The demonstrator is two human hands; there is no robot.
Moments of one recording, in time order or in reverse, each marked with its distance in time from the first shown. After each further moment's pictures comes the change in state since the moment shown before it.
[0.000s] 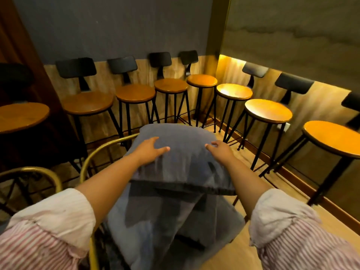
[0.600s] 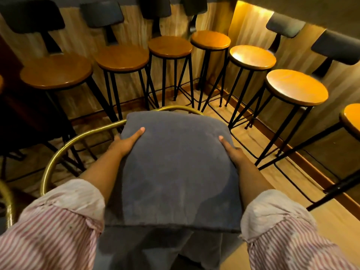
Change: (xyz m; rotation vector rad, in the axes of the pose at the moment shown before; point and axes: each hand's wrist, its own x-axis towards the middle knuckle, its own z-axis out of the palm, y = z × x) left_hand 0.205 -0.092 0.024 -0.447 0.072 -0.539; right_hand 0.183 0.090 0.053 0.532 -0.105 0.550
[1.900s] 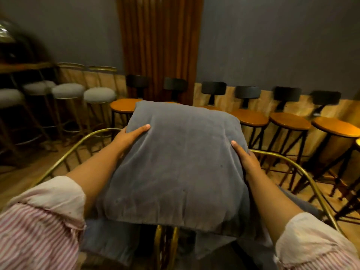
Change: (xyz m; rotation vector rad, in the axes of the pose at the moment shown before) left_hand -0.425 -0.257 -0.263 -0.612 0.654 0.187; right_hand -0.394 0.046 0.135 0.056 -0.594 -0.587
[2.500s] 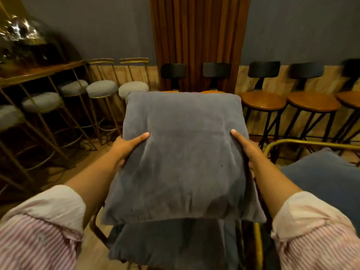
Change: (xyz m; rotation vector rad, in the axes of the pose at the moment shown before) left_hand 0.192 -0.064 -0.282 0.023 0.137 -0.146; right_hand 0.023 0.042 0.347 0.050 -0.196 0.100
